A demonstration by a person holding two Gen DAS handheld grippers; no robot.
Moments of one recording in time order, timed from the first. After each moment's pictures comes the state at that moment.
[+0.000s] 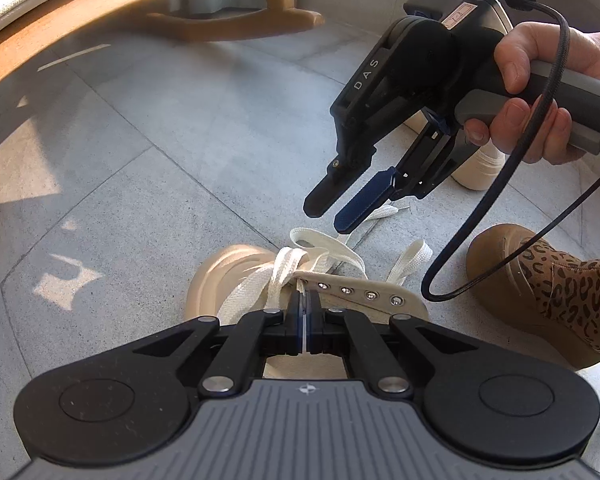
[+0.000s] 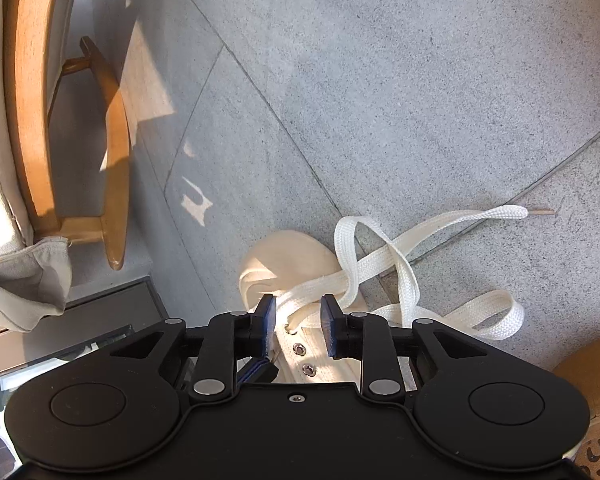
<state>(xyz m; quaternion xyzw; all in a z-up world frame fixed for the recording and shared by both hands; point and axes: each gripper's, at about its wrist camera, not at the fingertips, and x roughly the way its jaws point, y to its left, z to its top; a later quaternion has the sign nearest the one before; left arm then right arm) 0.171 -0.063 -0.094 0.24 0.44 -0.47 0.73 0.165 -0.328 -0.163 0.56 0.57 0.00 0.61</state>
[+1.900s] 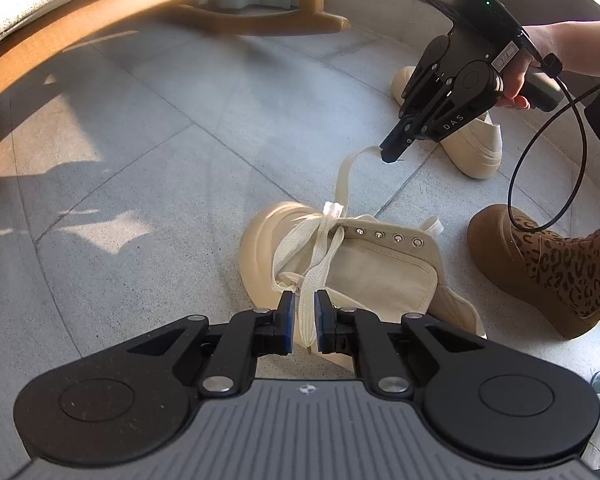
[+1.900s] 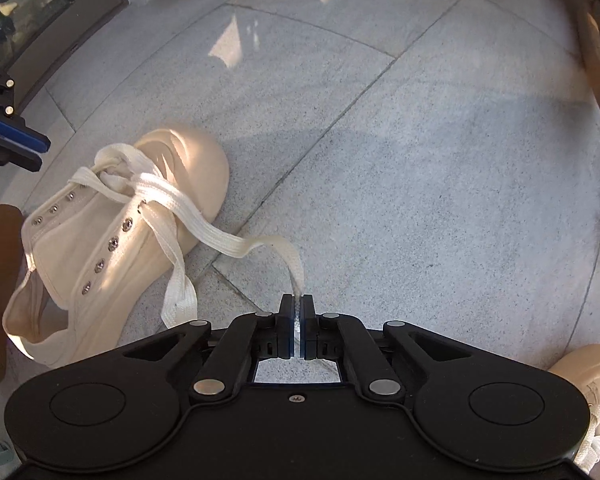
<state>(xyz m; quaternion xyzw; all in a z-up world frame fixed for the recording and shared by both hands) 0.190 0.002 -0.067 0.23 0.43 -0.48 0.73 0.187 -0.268 -0.086 -0.07 0.57 0.24 0.78</state>
